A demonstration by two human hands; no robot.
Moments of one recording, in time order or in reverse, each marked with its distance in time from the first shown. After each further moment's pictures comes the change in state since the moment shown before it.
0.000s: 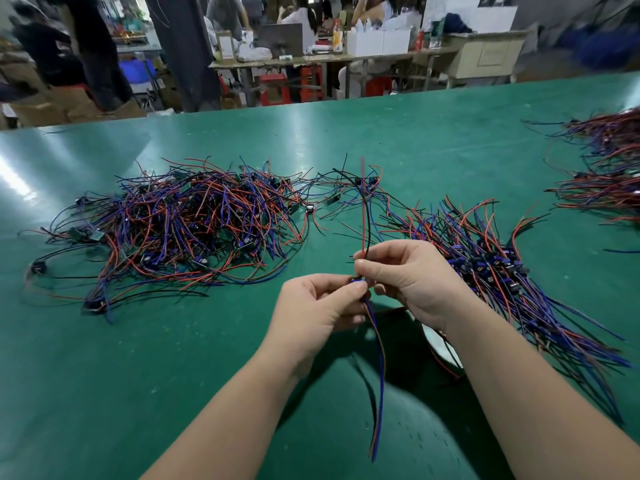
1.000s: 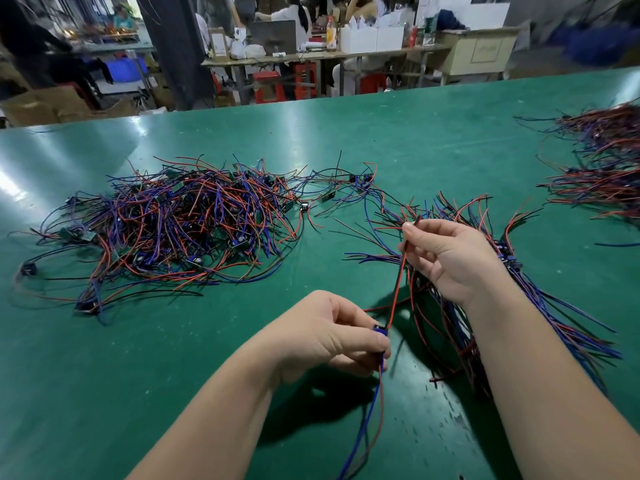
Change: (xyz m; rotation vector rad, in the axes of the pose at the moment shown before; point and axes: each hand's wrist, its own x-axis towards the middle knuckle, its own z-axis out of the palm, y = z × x) left_hand -0.013 0.011 -0.006 0.283 -0.446 -0.276; right_hand 0.004 -0.018 -0.038 0.280 0.300 -0.004
